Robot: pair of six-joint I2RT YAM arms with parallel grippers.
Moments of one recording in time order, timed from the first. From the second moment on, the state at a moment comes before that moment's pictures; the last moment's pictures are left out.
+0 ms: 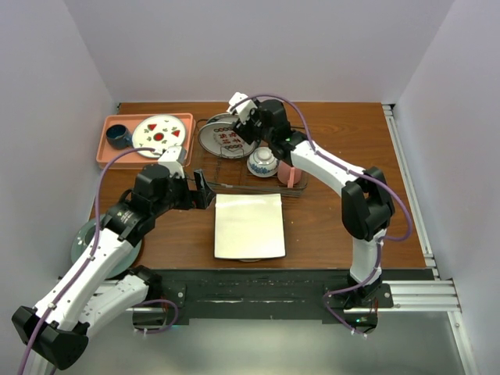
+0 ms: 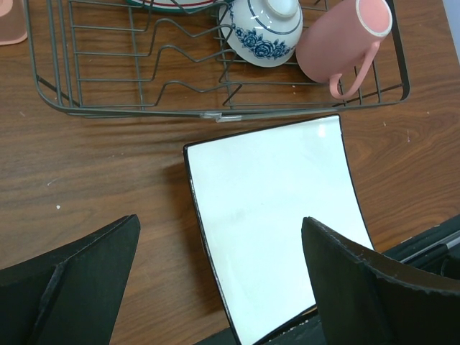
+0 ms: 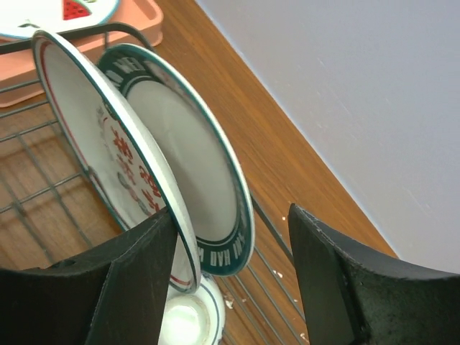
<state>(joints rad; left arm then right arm) -0.48 0.84 0.85 -0.56 0.02 -0.45 0.61 1.95 1.62 0.03 0.01 -0.48</state>
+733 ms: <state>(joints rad) -0.48 0.88 0.78 -0.48 0.05 -0.43 0.60 1.59 1.51 -0.29 -0.02 -0.02</state>
